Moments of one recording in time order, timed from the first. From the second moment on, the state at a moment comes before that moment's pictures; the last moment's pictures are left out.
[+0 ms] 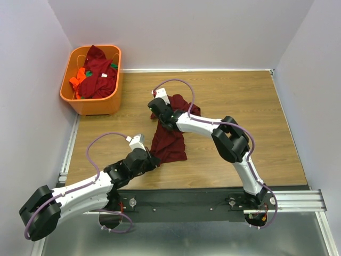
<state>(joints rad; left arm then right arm) -0.88 0.83 0.20 0.03 -0.23 -1.02 0.90 2.23 1.70 -0.21 0.60 0.24</state>
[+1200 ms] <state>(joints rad) -0.31 1.53 1.94 -0.09 -0.13 -0.38 0.30 1.84 2.30 -0.21 0.18 0.38</state>
